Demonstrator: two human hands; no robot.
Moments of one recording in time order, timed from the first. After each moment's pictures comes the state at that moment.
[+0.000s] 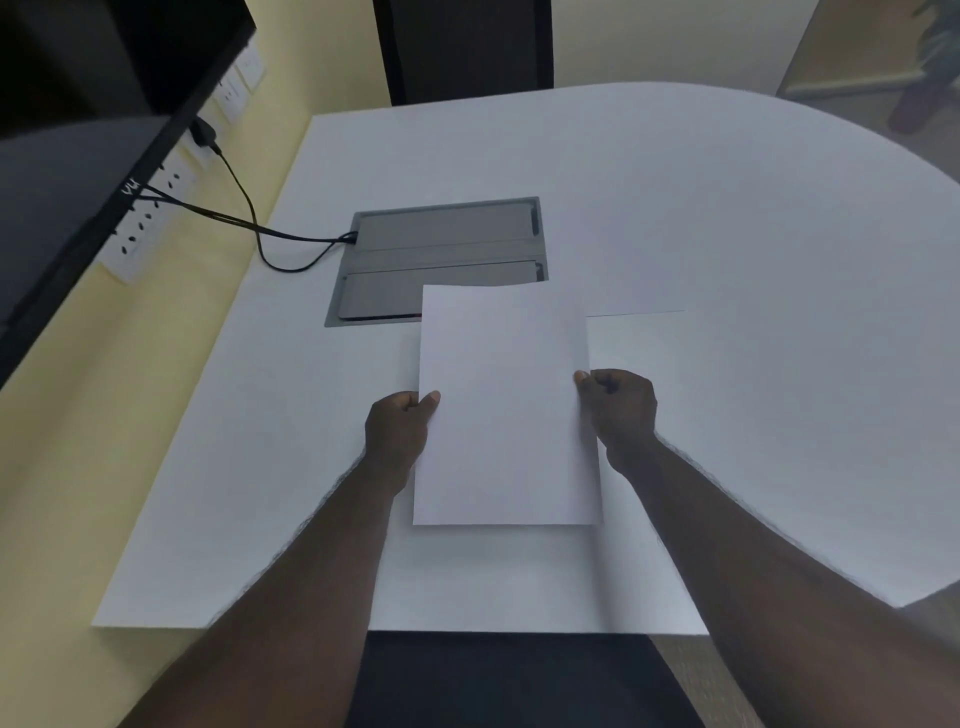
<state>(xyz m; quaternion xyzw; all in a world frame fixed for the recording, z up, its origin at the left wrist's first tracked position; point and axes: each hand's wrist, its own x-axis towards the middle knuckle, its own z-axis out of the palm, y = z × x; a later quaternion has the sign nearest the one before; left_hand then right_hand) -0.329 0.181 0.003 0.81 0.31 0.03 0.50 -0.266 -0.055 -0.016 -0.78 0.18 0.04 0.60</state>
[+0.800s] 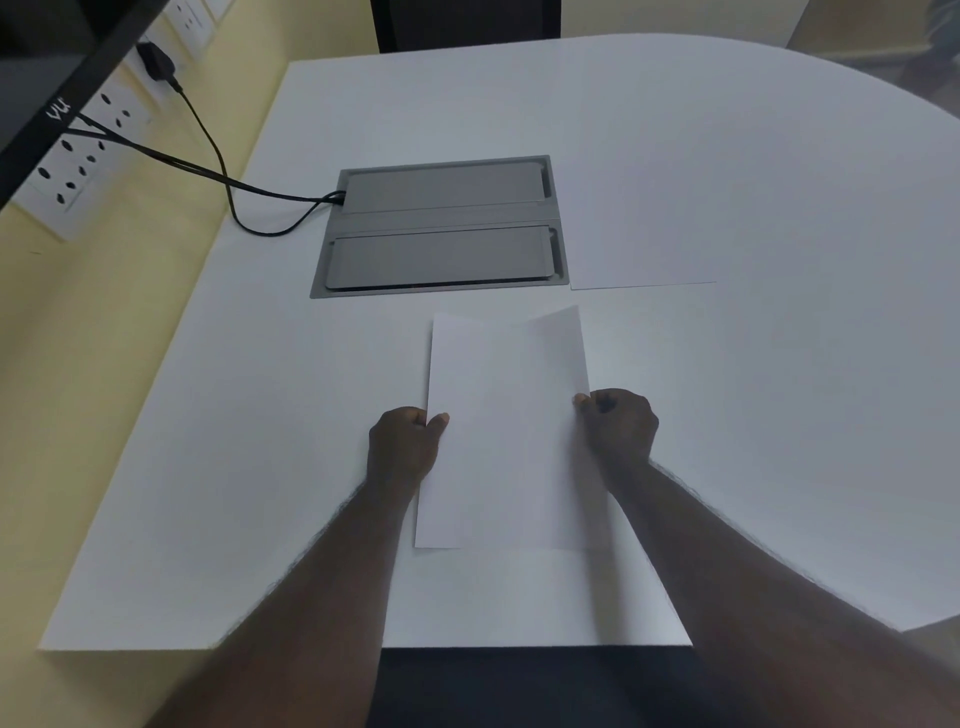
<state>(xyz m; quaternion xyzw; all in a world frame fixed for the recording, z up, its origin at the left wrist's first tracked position) -0.330 0.207 -0.070 0.88 0.31 -0.03 0.36 -0.277 -0.022 -0.091 -0.86 0.19 0.03 0.47</state>
